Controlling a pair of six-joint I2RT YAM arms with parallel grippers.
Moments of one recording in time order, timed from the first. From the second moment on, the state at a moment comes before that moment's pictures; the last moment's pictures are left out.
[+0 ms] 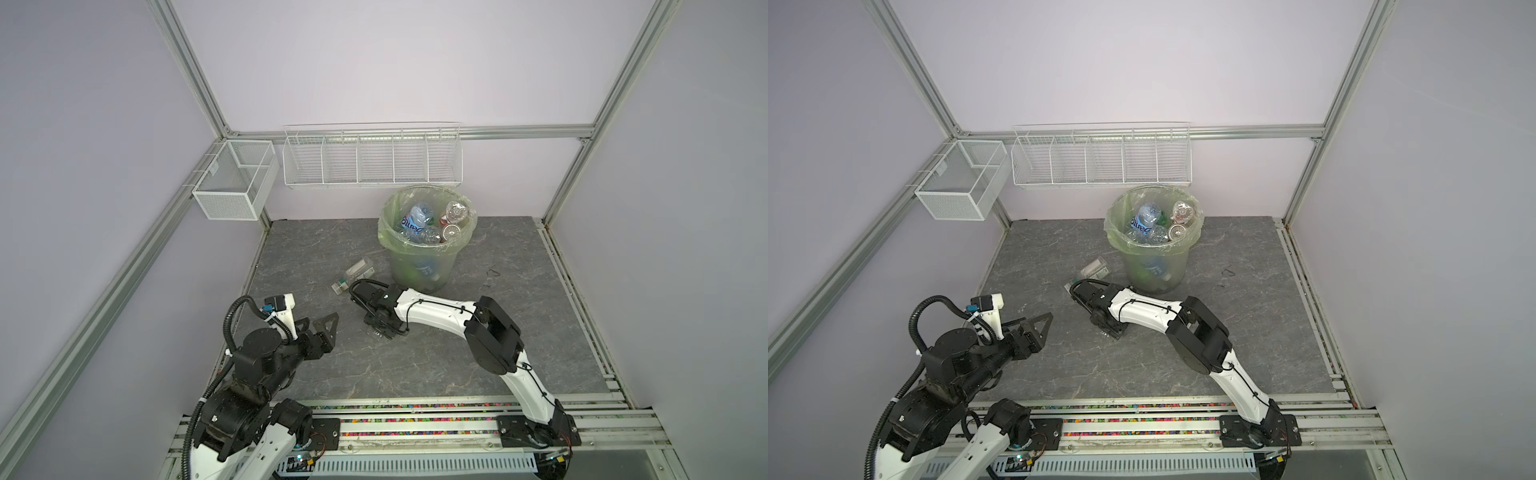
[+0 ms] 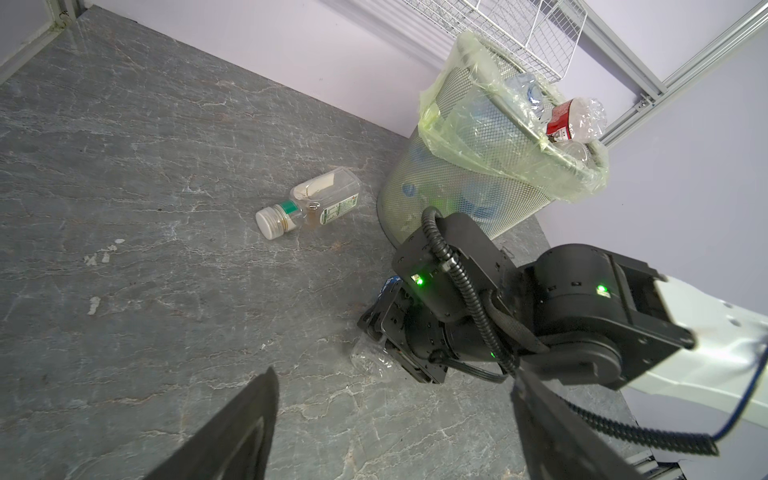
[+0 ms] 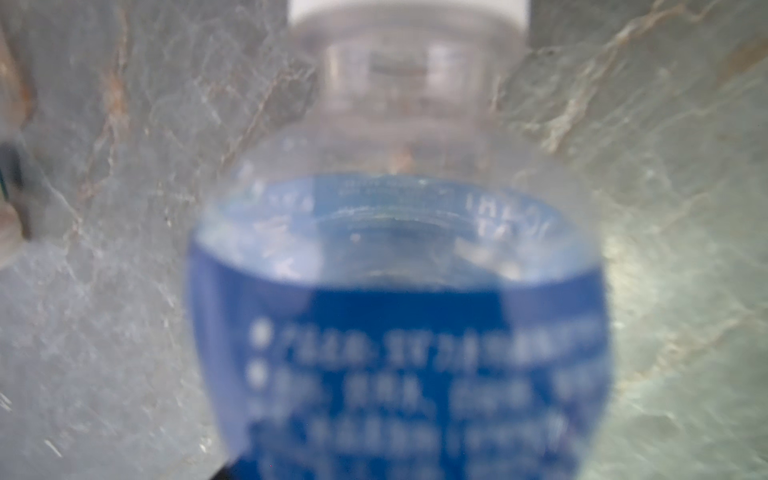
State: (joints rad) left arm -0.45 0.38 0.80 -0.79 0.00 -0.57; right arm 1.05 2.25 1.82 -0.88 0.16 1.53
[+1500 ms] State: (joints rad) left arm -0.45 0.41 0.78 -0.70 0.02 -0.63; right arm 1.37 1.37 1.49 -0.77 0.70 0.49
